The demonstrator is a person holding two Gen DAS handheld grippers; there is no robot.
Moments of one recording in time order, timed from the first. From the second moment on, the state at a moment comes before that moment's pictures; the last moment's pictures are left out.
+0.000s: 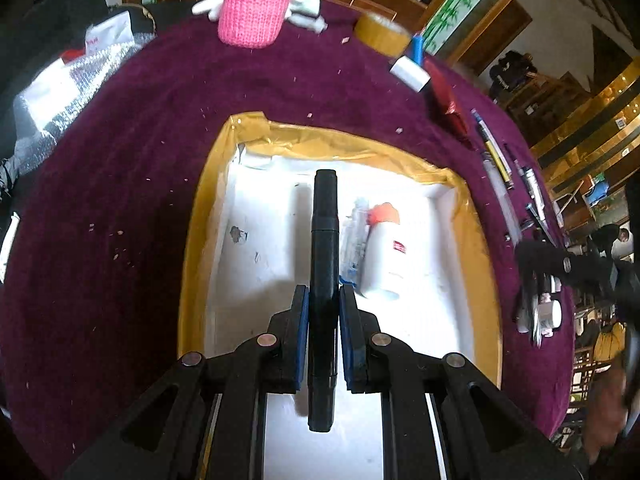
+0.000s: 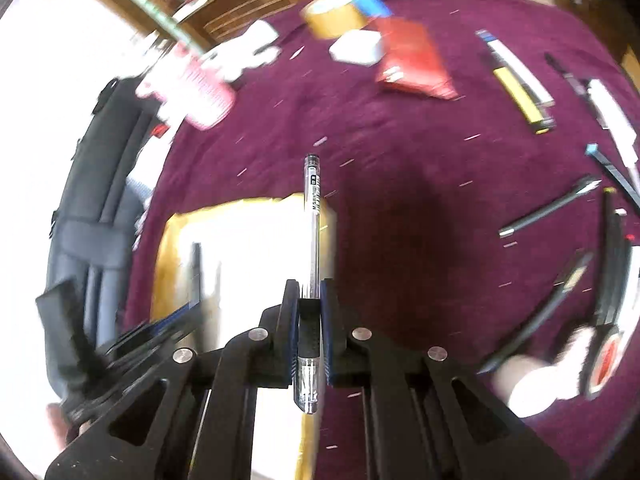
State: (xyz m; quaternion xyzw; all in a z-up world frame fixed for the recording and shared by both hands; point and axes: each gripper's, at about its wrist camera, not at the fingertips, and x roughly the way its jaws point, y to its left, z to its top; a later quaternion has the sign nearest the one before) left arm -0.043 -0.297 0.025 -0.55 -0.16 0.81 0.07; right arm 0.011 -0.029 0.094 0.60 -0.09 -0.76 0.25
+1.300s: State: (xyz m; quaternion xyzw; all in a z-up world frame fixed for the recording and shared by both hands) left arm -0.042 -0.293 0.031 -0.54 -0.19 0.81 0.09; right arm 0.019 -0.094 0.051 0.63 0.00 -0.75 0.20
